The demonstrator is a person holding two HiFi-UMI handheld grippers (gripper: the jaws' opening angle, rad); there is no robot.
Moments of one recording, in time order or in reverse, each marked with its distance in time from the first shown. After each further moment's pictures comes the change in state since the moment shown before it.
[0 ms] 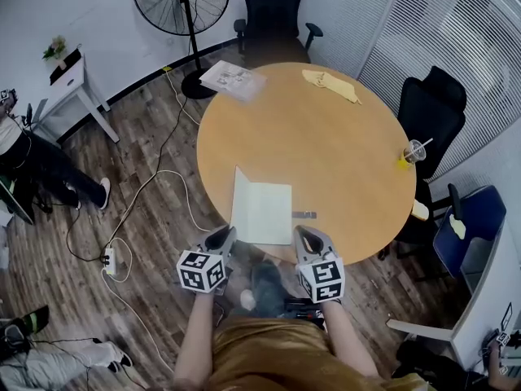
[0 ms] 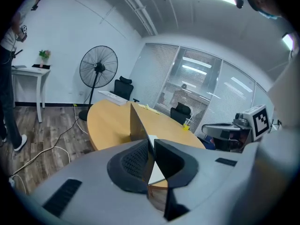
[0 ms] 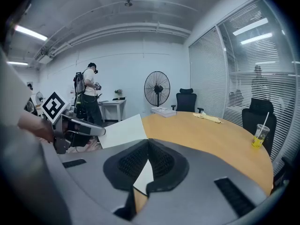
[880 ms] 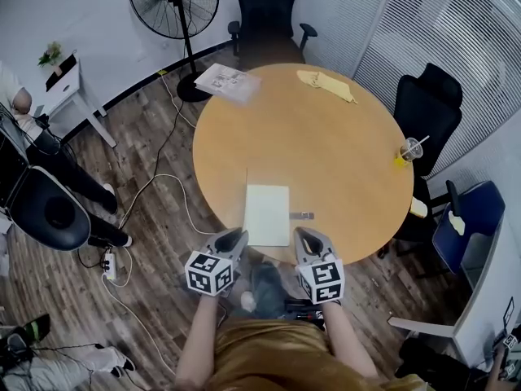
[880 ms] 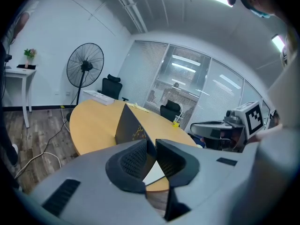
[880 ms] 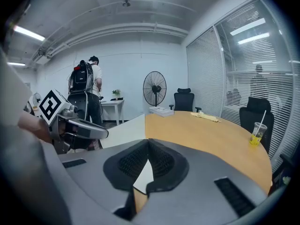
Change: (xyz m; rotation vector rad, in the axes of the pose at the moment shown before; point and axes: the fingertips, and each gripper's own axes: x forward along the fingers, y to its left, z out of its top) left arm 0.015 -0.036 0.000 0.074 0.022 -0.118; right arm -0.002 -0.002 -0.004 0.018 0.000 -0.023
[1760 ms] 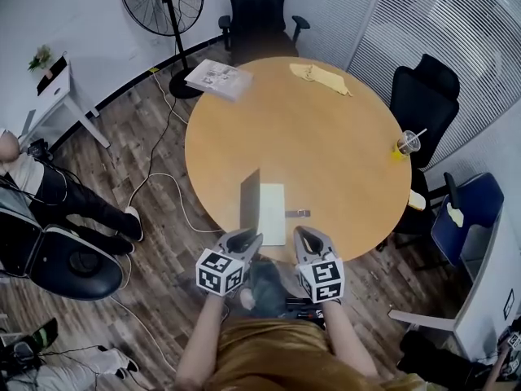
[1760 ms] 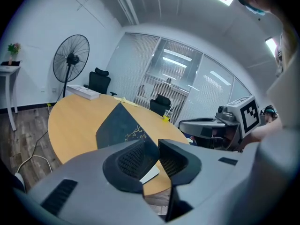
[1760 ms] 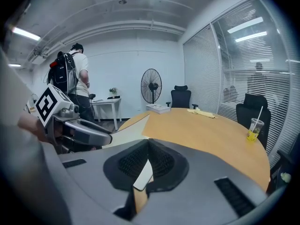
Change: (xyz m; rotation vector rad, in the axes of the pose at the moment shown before) left arm 0.036 -0.038 -0.008 0.043 0.069 -0.123; right arm 0.002 -0.017 -0.012 0.023 0.031 -0.028
